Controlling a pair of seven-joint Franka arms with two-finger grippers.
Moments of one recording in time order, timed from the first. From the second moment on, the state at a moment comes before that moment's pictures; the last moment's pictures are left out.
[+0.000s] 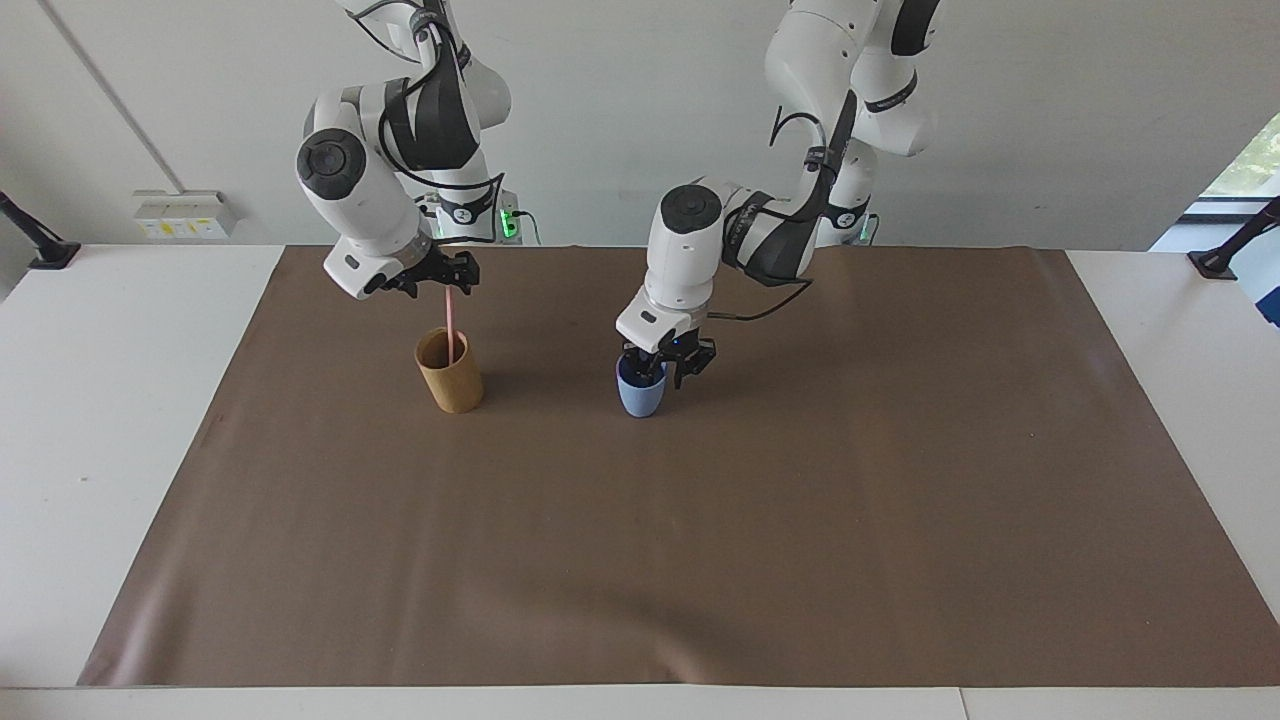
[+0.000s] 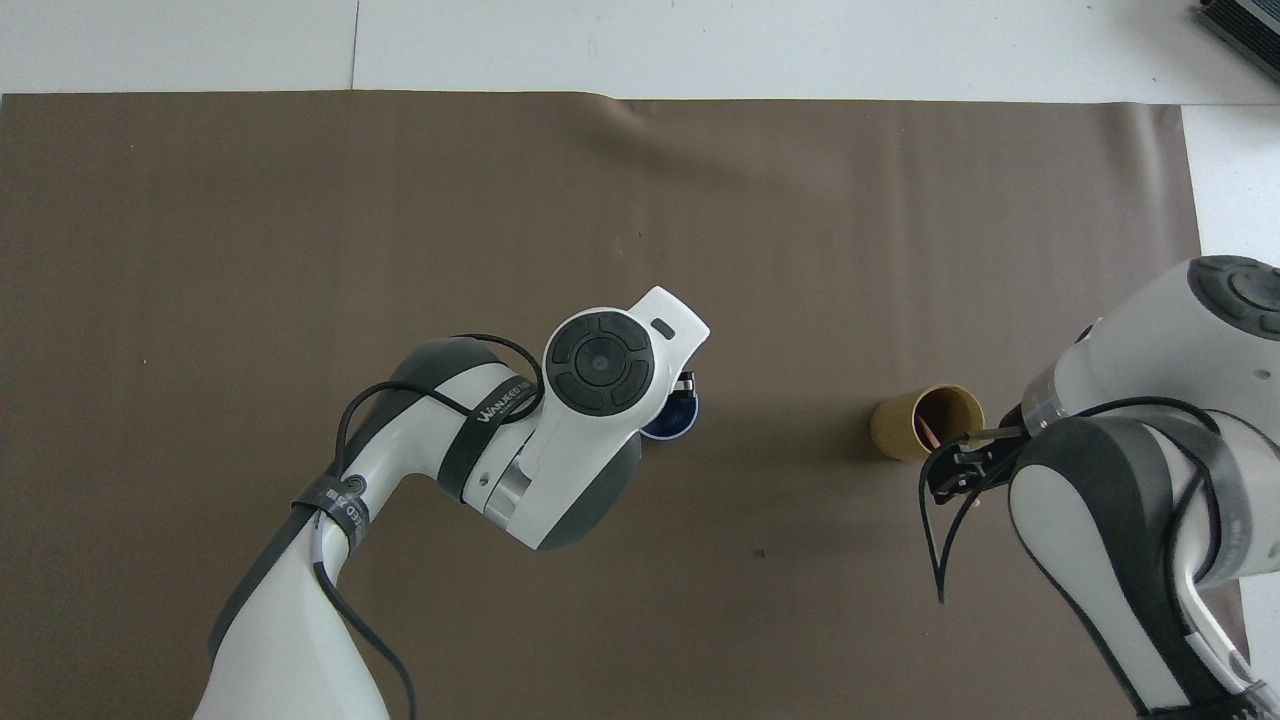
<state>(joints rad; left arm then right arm) -0.79 0.34 0.09 -1.76 -0.07 2.19 -0.67 0.22 -0.09 -0.11 -2.07 0.05 1.64 0.06</state>
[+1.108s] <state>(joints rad) -0.32 -0.03 0.12 -1.61 -0.06 1.76 -0.06 0.23 -0.10 -0.11 -2.04 0.09 1.63 0.08</state>
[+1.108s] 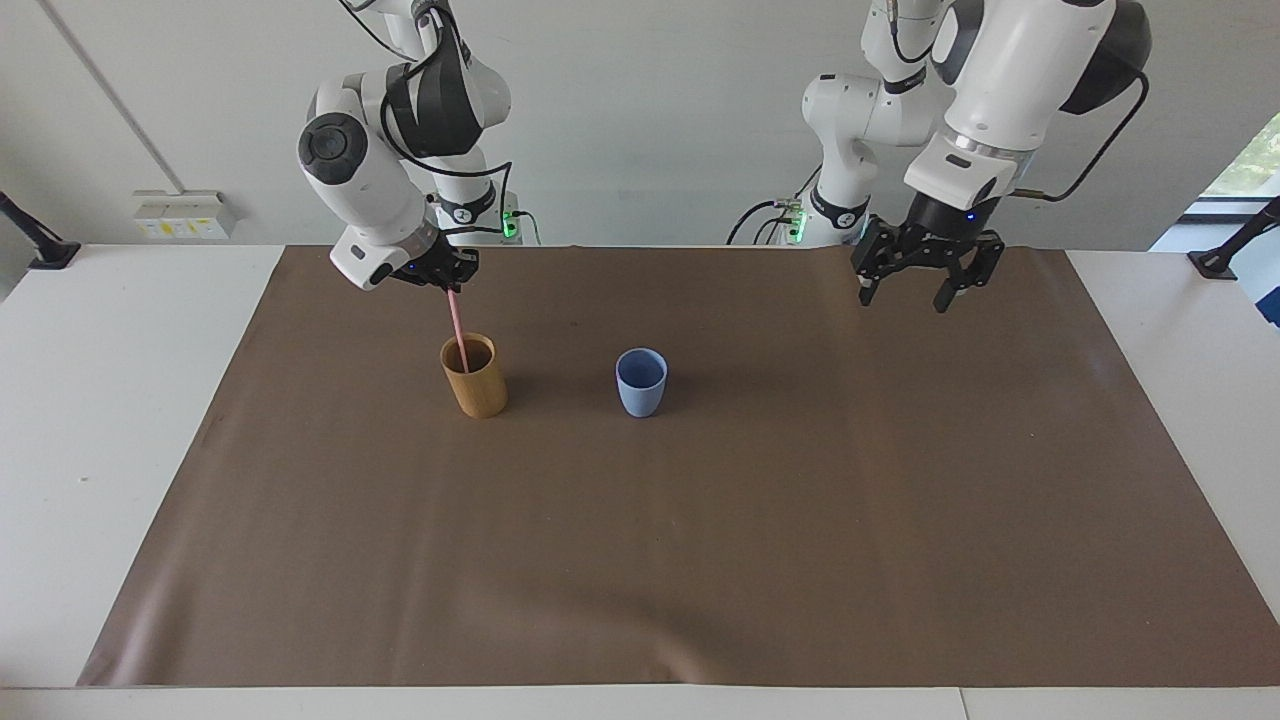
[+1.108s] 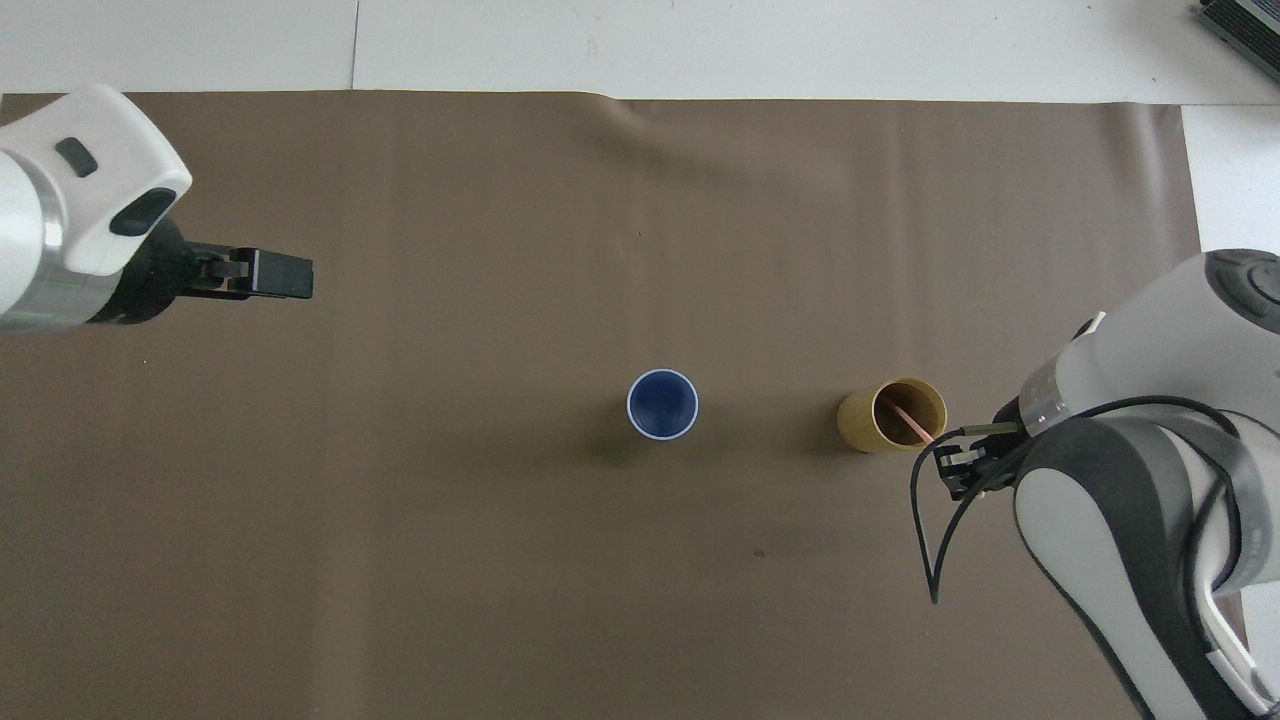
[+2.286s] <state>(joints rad) -0.16 -0.05 0.11 -1.50 -0.02 1.42 0.10 0.23 -0.12 -0.11 -1.74 0.12 1.35 0.22</state>
